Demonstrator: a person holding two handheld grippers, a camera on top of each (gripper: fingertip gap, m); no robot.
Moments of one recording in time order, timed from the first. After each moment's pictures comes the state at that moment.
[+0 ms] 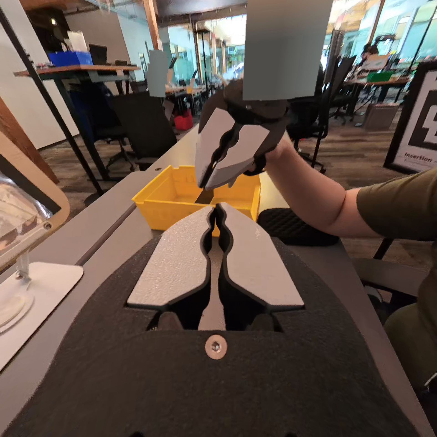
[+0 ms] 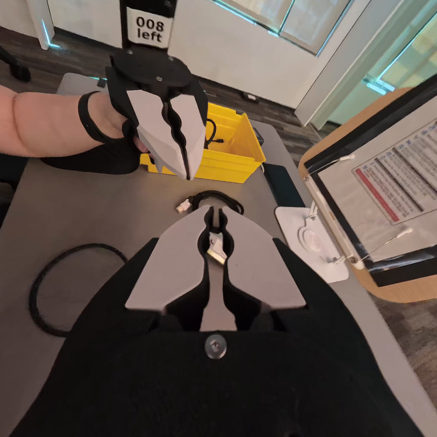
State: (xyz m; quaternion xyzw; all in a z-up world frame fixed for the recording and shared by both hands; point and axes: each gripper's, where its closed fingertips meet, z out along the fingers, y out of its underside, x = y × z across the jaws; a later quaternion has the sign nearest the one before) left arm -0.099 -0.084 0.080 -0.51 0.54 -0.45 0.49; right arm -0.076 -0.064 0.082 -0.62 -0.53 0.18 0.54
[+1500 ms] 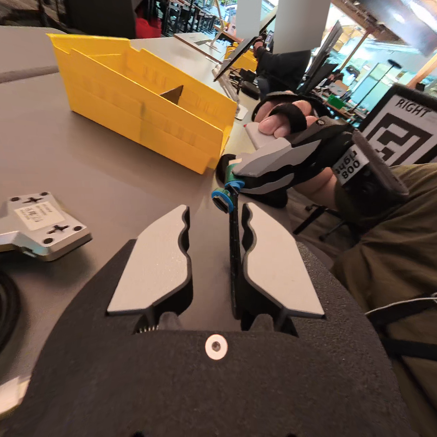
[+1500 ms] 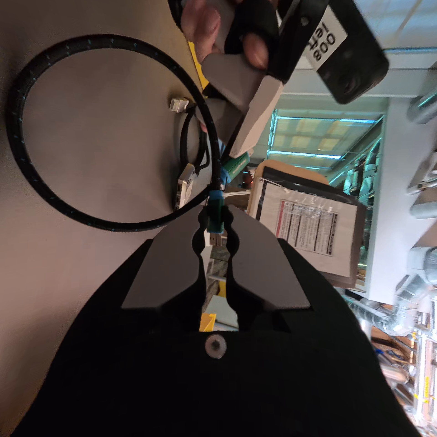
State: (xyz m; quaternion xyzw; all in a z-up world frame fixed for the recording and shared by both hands) left arm -0.114 -0.107 -0.034 -0.62 0.48 -0.55 0.29; right arm -0.087 -0.112 -0.030 -0.38 -0.70 -0.30 0.52
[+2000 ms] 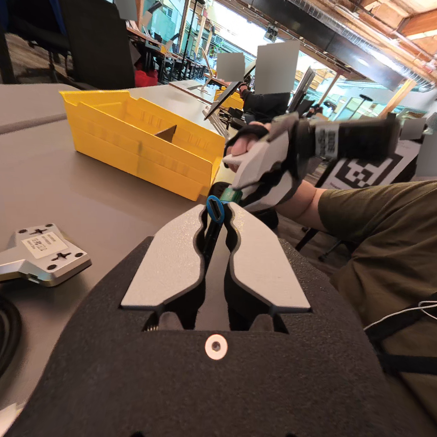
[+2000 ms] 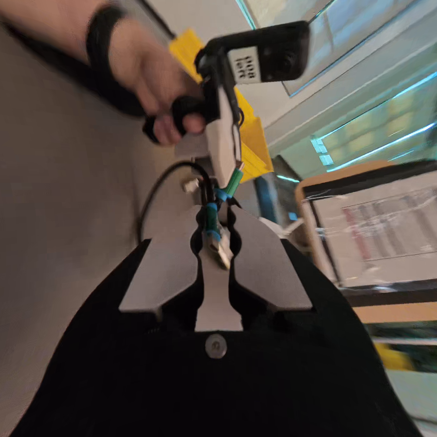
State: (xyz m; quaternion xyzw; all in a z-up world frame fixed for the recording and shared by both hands) left arm -0.119 -0.106 -0.005 -0.58 0.46 -0.58 0.34; right arm -0.109 -0.121 0.000 -0.51 -0.62 0.01 0.59
